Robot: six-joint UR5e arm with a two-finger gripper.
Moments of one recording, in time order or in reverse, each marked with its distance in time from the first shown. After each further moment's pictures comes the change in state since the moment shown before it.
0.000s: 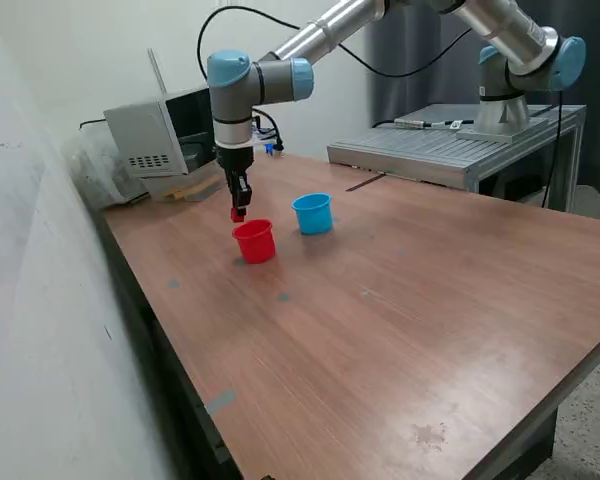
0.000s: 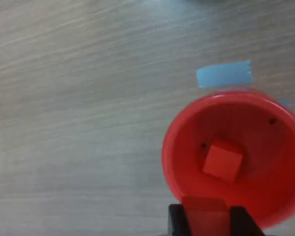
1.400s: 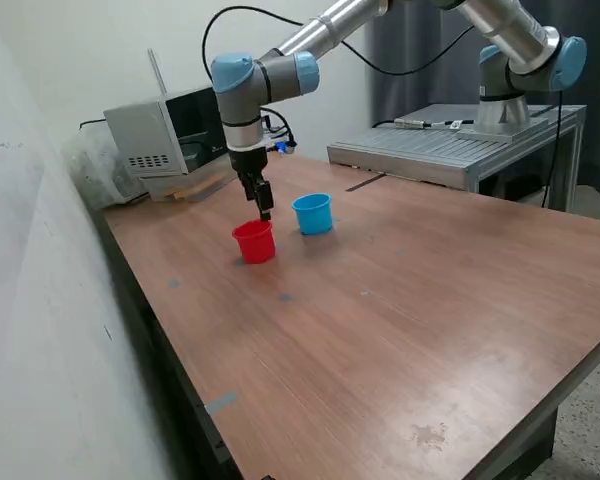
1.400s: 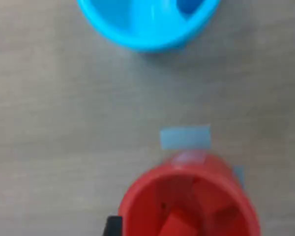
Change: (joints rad) arm 0.016 -0.033 0.036 0.123 0.058 -0.016
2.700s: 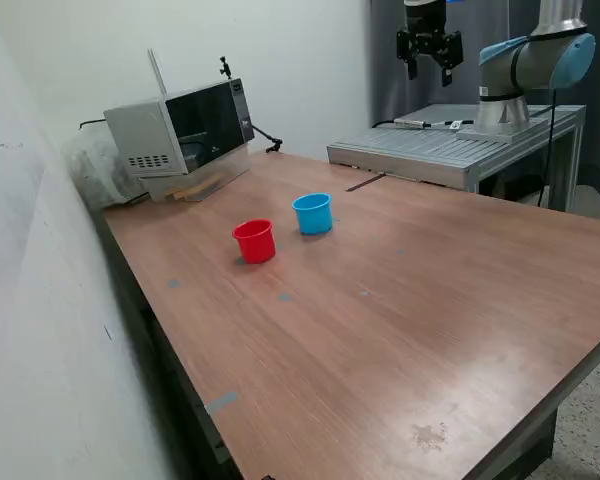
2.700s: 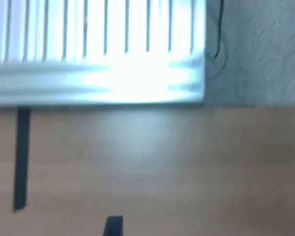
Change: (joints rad) arm 0.161 -0.957 0.840 0.352 0.088 0.047
